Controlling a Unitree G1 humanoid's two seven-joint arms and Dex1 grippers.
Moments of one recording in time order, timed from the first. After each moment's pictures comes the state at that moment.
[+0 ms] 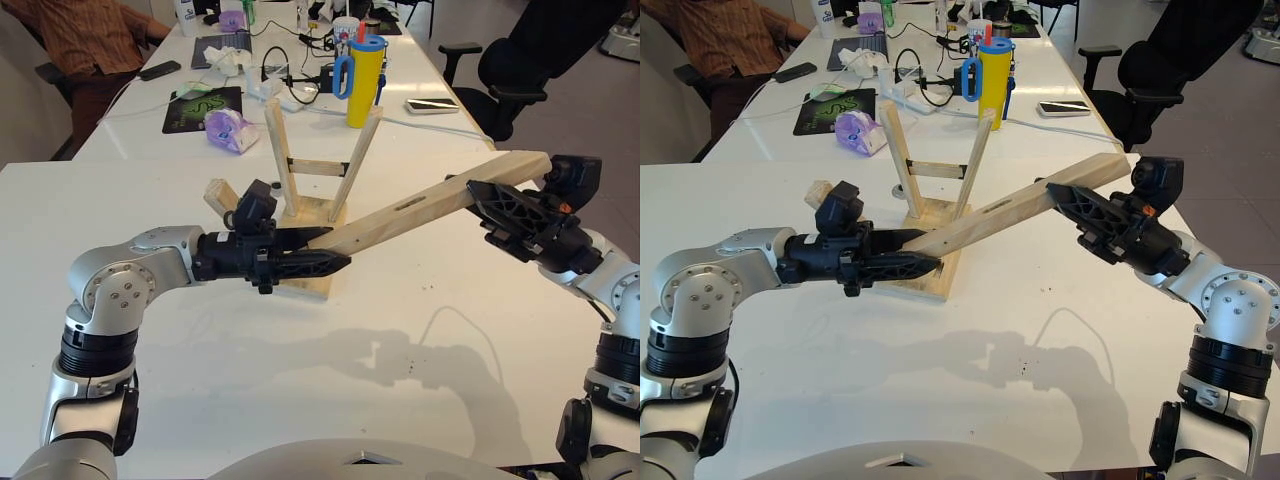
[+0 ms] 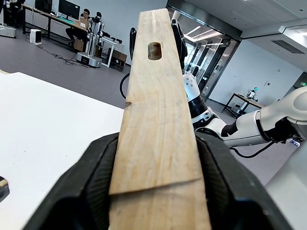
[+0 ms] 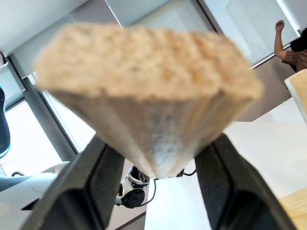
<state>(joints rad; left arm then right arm) -0.44 0.59 0.00 -0.37 -1.11 1.01 -0.86 -0.33 -0.63 -0.41 -0.08 1.38 1.07 1.00</state>
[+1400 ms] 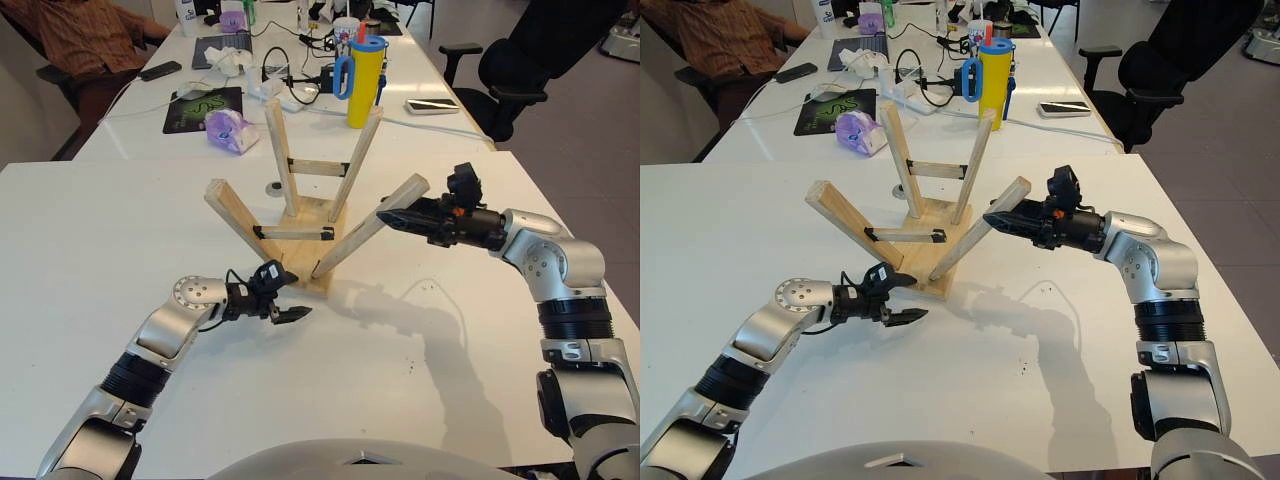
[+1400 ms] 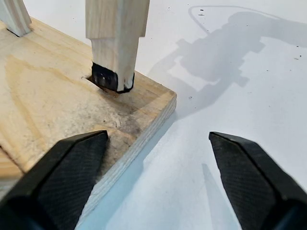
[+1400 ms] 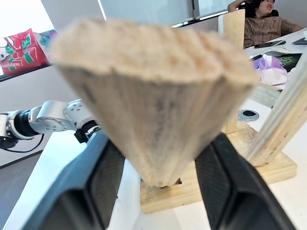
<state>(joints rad) -0.25 0.57 -0.37 -0.01 -0.20 0.39 -0.90 -0.54 -0.59 -0.01 0.20 0.63 0.58 1.20</state>
